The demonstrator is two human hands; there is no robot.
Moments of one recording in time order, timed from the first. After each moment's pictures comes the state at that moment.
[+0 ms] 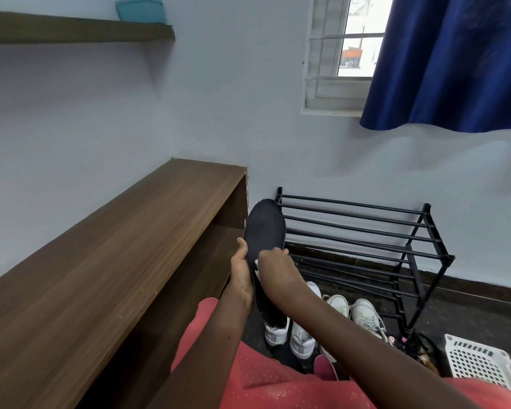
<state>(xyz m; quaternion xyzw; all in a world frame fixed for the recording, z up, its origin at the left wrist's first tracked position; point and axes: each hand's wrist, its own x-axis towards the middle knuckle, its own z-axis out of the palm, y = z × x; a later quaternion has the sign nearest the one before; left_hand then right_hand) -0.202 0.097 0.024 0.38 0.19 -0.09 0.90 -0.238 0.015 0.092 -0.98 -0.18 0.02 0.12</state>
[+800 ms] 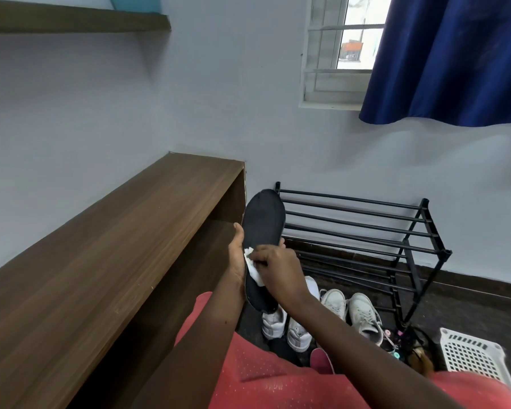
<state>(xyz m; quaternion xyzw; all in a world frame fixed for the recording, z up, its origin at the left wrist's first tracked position) -0.190 0.096 0.032 0.40 0.11 -0.08 0.90 -0.224 0.005 0.051 -0.89 -0.23 -0.16 0.37</state>
